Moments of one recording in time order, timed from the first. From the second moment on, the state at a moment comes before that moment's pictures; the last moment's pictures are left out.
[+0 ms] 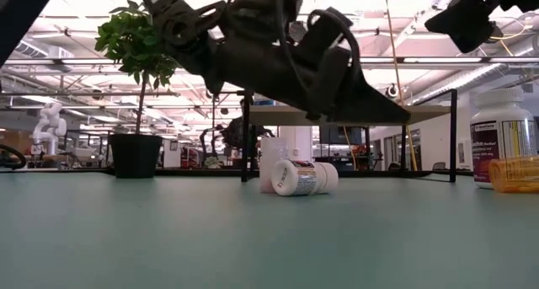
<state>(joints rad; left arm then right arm) -0.12 2.15 1.23 0.59 0.01 0.20 0.67 0.90 0.48 -0.03 0.52 0.48</state>
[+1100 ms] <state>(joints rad) -0.16 2.16 1.25 0.54 0.01 0.28 0.54 0.96 0.91 -1.51 0.43 1.11</state>
